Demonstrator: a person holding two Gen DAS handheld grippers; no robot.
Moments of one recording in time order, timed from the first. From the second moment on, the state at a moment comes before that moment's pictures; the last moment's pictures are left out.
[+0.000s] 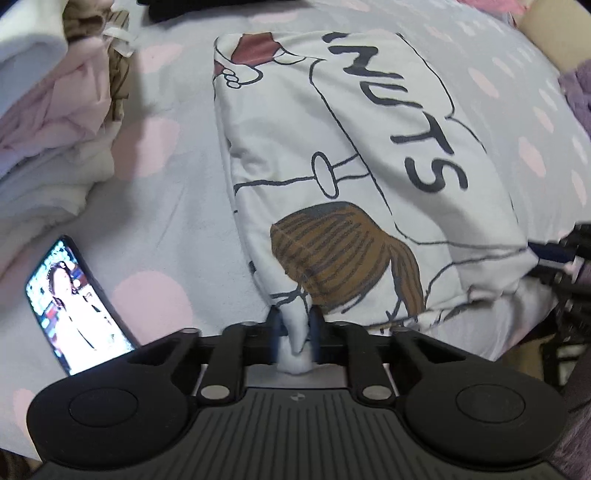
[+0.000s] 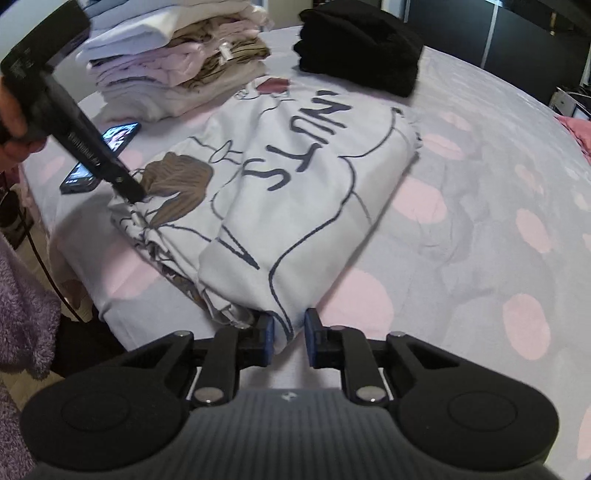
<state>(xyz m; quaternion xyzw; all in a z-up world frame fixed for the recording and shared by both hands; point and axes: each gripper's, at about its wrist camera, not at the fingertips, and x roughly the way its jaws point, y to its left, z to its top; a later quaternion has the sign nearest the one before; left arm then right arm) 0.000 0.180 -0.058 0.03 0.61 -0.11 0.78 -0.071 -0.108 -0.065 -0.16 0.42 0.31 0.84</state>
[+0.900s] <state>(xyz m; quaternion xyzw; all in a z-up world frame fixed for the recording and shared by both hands) 0.004 0.181 -0.029 0.01 0.55 -0.08 0.83 -0.057 -0.124 -0.040 -0.04 0.41 0.28 0.87</state>
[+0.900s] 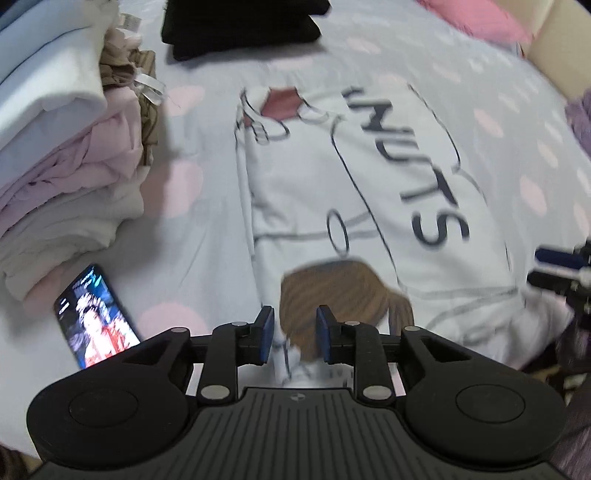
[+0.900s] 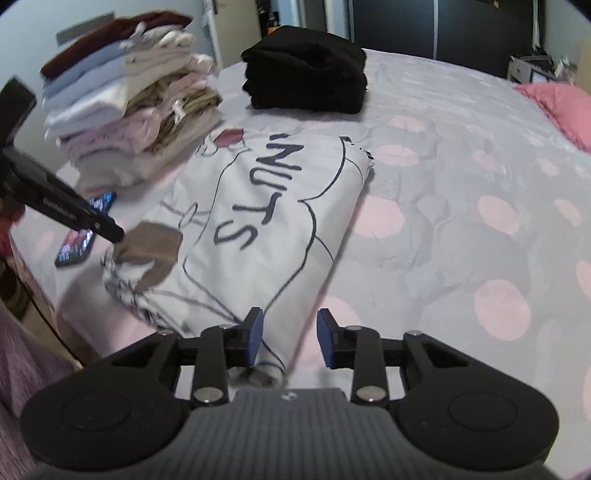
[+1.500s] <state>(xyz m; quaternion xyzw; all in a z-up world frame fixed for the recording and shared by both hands) 0.069 0.208 -0.089 -0.09 0.51 -0.07 0.85 0.043 -0.136 -0.084 0.18 0.45 0.22 0.84</state>
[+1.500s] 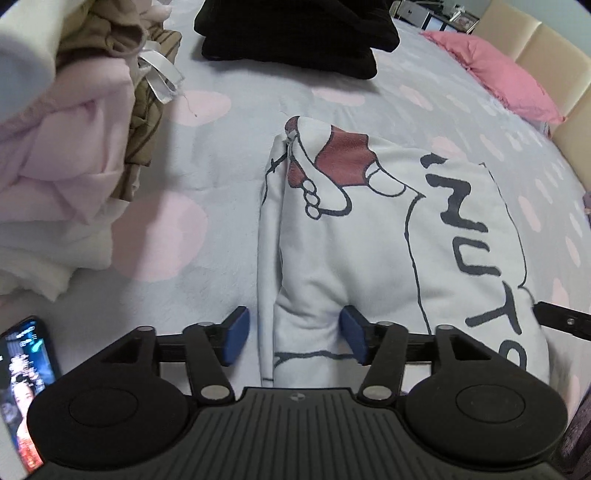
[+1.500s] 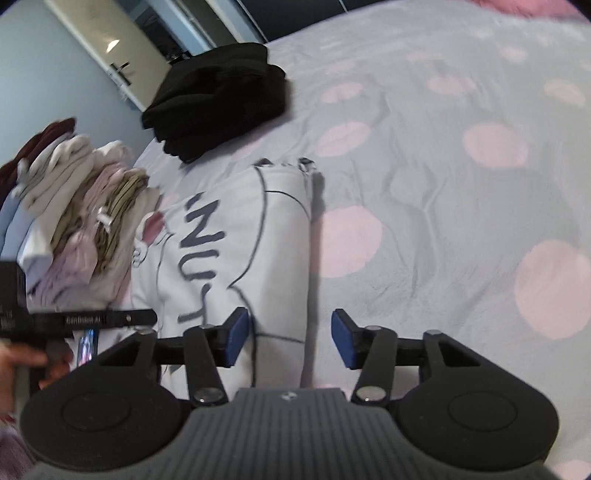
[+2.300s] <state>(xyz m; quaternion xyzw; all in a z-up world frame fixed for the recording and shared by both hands) 0.124 0.251 -0.108 -0.28 0.42 -0.13 0.85 0.150 -0.121 -0.122 0.30 0.47 0.28 0.78</state>
